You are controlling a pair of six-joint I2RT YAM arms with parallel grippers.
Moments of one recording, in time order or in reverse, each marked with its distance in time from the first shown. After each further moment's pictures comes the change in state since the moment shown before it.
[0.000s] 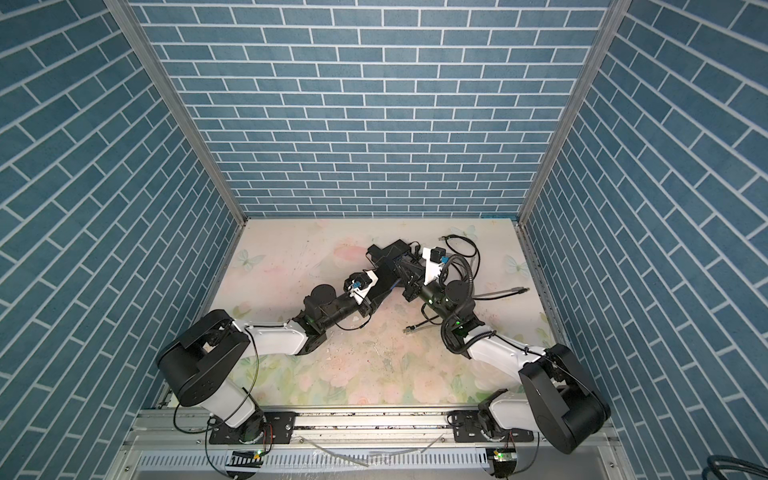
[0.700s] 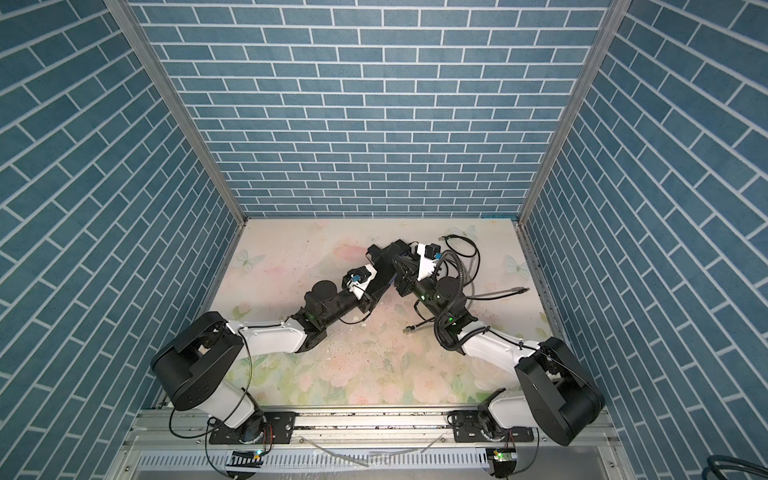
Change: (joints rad) left arm 0.001 -0.031 0.045 -0.094 -0.076 -0.045; right arm 0.054 0.048 0.072 -0.047 0.128 -0.017
